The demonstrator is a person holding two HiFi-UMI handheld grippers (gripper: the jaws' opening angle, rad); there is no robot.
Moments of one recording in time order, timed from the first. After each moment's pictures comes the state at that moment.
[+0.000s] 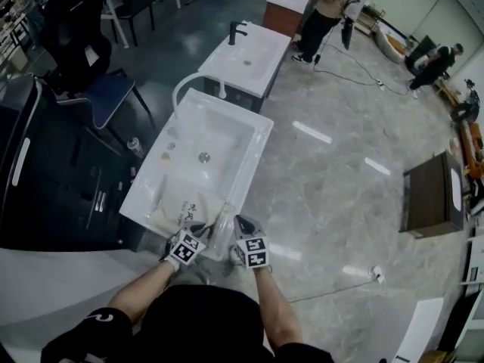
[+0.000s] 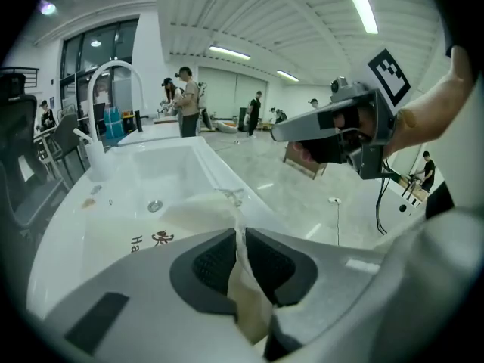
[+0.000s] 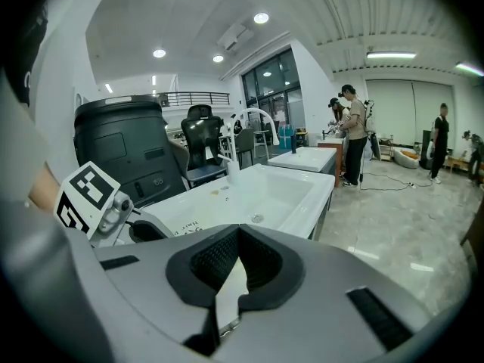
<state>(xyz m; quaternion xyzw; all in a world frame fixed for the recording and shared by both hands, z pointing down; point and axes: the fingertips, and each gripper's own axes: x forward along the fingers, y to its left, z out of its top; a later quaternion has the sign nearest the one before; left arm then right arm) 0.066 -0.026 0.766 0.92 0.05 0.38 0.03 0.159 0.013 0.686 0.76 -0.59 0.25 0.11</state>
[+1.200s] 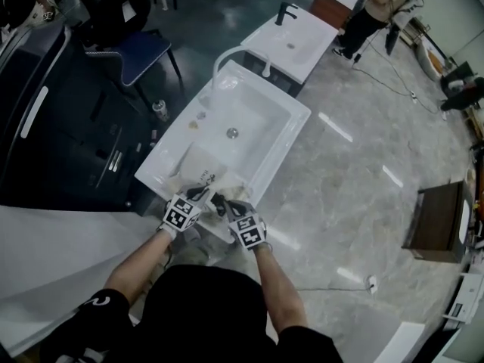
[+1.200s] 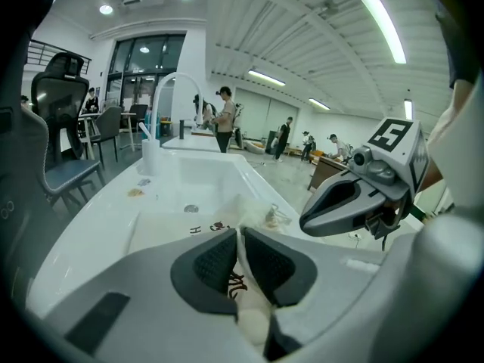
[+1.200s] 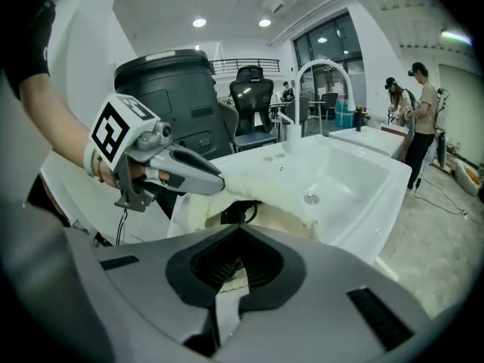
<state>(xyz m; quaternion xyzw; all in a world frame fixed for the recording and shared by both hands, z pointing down) 0.043 -0.118 0.745 0.95 -0.05 0.30 0.10 0.071 -0.045 0.755 0.60 -0.71 0.28 0.22</state>
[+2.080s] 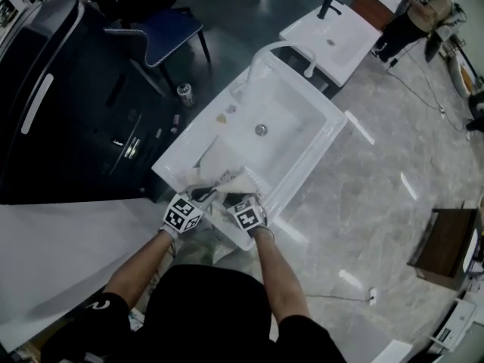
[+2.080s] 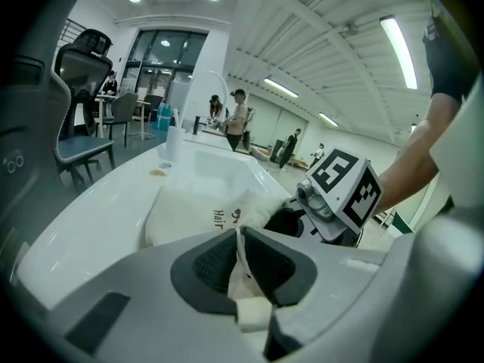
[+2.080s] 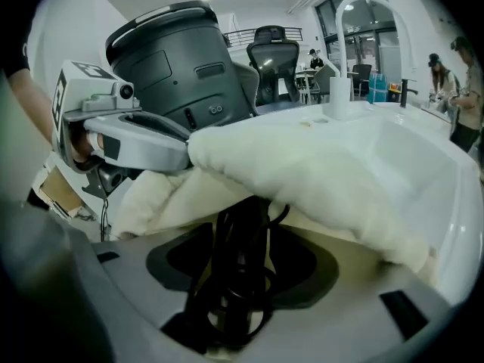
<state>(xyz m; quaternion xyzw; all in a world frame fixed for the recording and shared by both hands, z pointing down) 0.004 -0.152 0.763 0.94 -0.06 0.28 0.17 0.028 -0.127 0.844 0.50 -0.75 0.34 0.28</state>
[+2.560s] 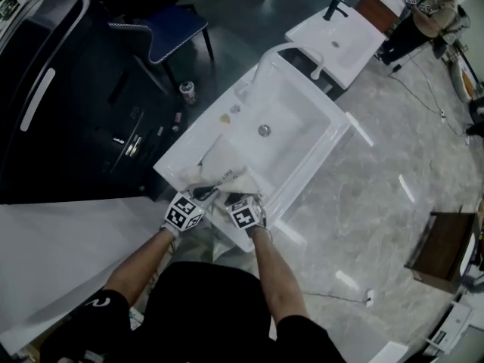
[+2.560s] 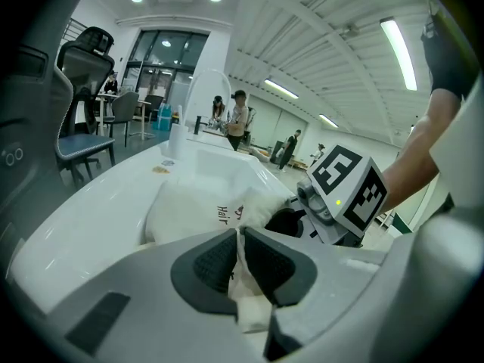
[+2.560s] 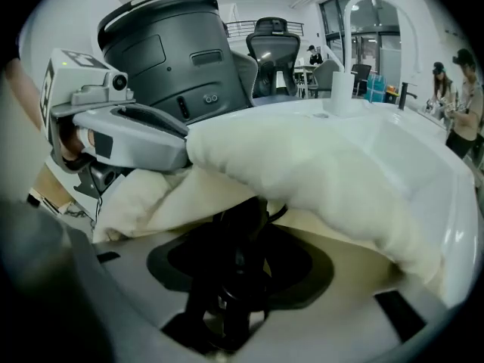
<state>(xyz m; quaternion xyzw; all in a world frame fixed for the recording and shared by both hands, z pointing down) -0.002 -0.162 0.778 0.94 -0.06 0.27 0.17 0.025 -0.134 0.860 0.51 -0.72 0.34 0.32</state>
